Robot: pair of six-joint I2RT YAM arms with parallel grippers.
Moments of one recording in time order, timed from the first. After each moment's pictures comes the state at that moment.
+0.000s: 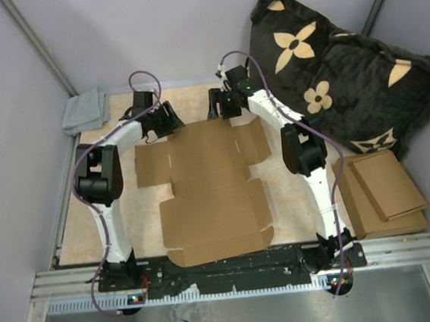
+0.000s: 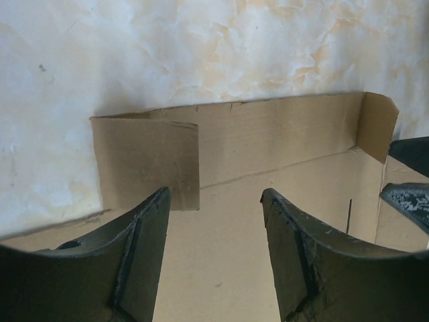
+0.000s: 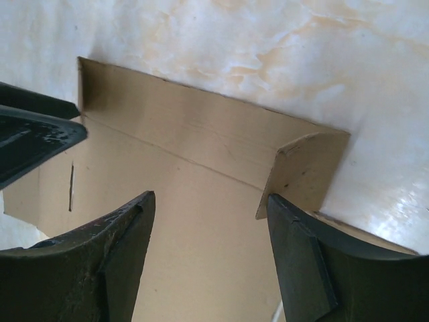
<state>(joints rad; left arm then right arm) -0.21 2.08 1.52 -0.21 0.24 -0.53 0.42 2.37 2.10 -0.54 -0.33 0.31</state>
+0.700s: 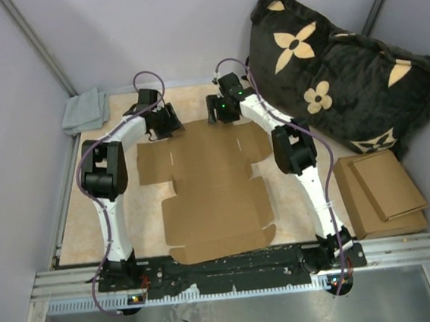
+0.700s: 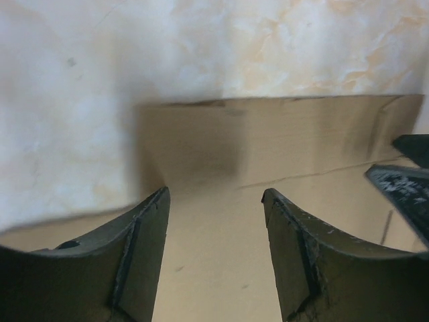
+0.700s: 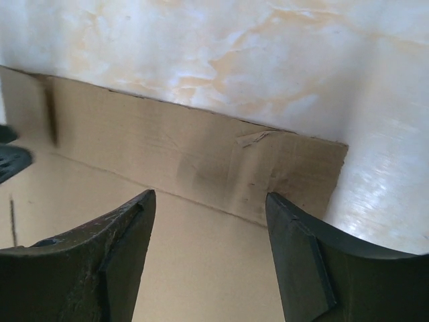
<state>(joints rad) -0.21 2.19 1.66 -0.33 0.18 -0.52 0.44 2.51 2.23 -0.57 -0.22 0.31</state>
